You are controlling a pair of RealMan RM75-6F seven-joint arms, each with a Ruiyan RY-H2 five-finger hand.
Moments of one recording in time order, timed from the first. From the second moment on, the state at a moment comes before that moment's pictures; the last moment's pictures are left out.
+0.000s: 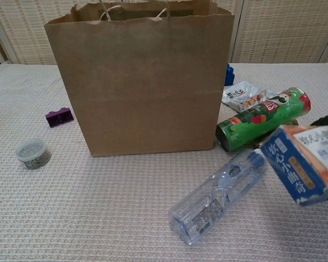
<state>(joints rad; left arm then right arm) -0.11 -1.08 -0.02 -1.67 1.45 1.42 0.13 0.39 -1.12 -0.11 -1.62 -1.67 1.21 0.02</state>
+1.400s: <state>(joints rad) -0.10 -1.05 -0.01 -1.68 1.48 1.41 0.04 0.89 -1.69 0.48 -1.65 -1.30 1.54 -0.91</state>
